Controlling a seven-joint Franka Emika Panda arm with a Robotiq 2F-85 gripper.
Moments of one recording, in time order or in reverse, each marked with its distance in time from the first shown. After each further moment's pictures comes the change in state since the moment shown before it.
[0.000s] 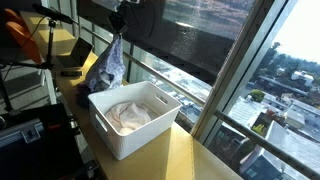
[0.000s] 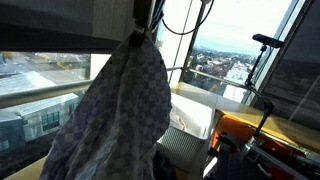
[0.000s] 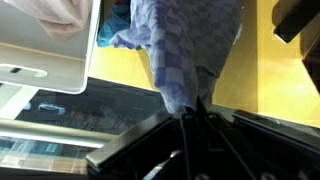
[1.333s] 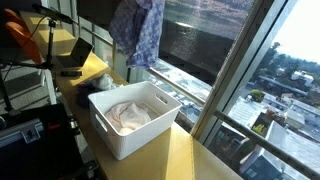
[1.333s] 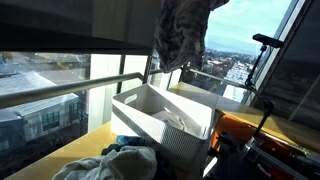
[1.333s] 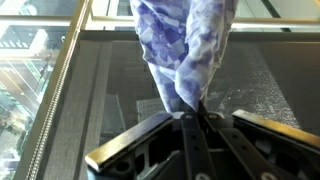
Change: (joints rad) arm -0.171 -0.329 -0.193 0.308 -0.001 -0.232 -0.033
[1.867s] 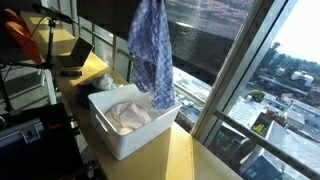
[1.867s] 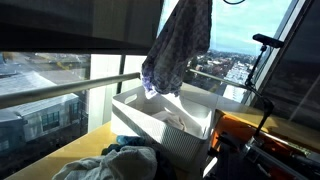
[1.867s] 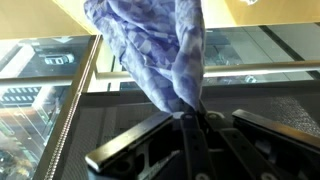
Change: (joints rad) arm -0.015 0.034 -0.013 -0.286 0.000 0.123 0.019
